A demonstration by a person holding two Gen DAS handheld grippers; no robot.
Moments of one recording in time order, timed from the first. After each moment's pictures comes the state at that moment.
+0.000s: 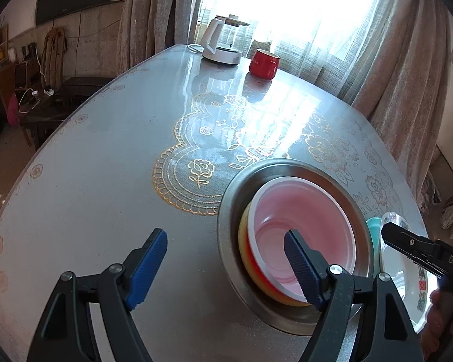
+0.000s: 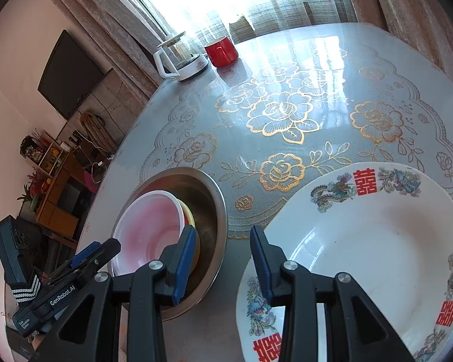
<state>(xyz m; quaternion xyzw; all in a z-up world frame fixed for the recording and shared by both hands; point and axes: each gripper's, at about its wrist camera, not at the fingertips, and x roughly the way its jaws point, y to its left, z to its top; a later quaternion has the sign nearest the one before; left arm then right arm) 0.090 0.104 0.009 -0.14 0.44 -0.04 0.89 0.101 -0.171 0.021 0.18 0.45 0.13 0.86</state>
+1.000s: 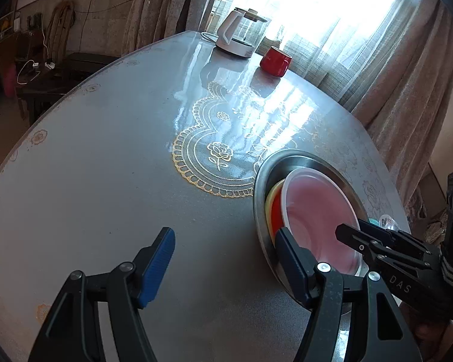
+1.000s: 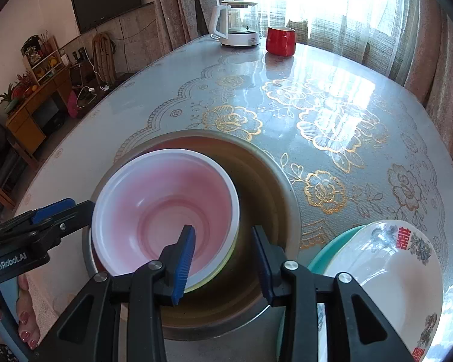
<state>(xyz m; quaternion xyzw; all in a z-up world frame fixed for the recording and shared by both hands) 0.074 0.134 -0.005 -0.18 0.45 -0.06 0.87 0.121 -0.071 0.005 -0.06 0.48 0.14 0.86</state>
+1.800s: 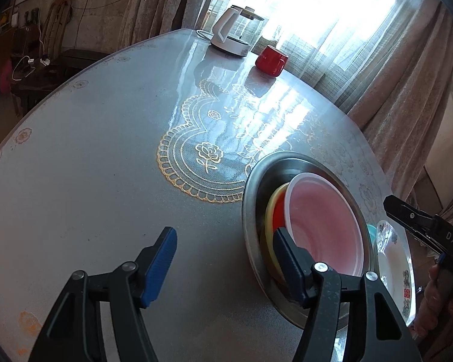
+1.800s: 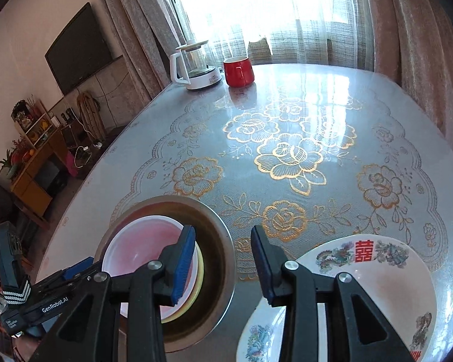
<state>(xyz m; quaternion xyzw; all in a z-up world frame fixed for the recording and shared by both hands) 0.087 0.130 -0.011 -0.20 0.45 -0.07 0.87 0.128 -0.142 0.042 0.07 0.43 0.12 0.89</state>
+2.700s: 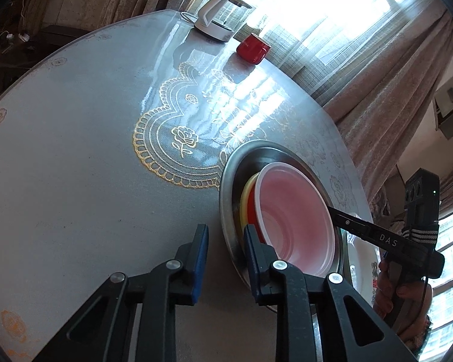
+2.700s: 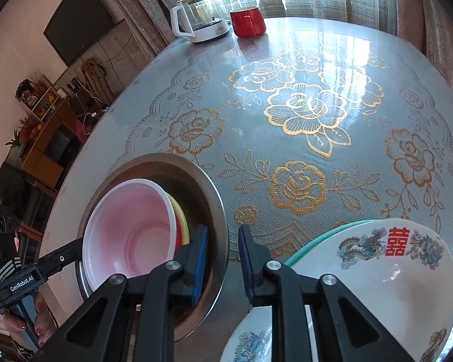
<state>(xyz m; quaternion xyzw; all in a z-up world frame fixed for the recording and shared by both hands) 0.089 0.133 -0.011 -0.25 0.47 -0.14 0.83 0.153 -0.141 0.001 0.06 0.52 0.16 0.84</state>
